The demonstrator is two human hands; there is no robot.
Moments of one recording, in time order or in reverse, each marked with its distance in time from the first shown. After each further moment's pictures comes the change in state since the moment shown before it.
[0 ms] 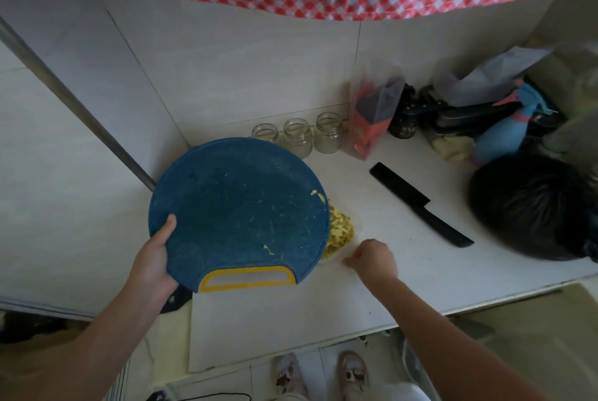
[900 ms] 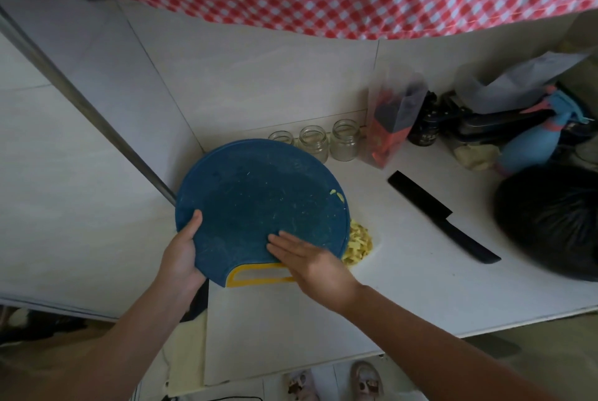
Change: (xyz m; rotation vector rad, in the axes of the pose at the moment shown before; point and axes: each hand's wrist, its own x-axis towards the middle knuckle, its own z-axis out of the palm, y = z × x) left_hand 0.017 0.004 0.022 -0.021 0.012 0.007; right_hand -0.022 -0.084 0.039 -0.098 0.164 -1.320
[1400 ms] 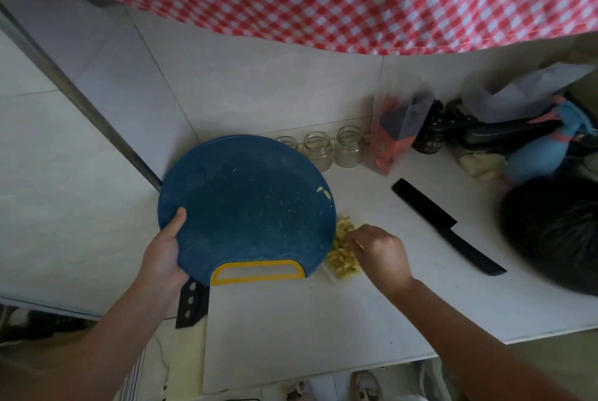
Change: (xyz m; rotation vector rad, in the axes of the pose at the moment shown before) left_hand -0.001 0.026 -0.003 0.021 0.041 0.064; right_hand -0.033 0.066 -0.044 -0.212 0.137 0.411
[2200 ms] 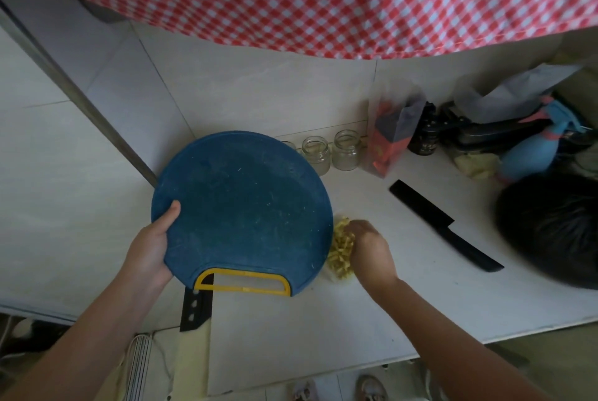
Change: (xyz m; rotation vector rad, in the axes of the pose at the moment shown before) left_hand -0.015 0.030 0.000 0.137 -0.088 0.042; right_hand 0.006 -0.033 -0.004 0.179 -0.194 0.474
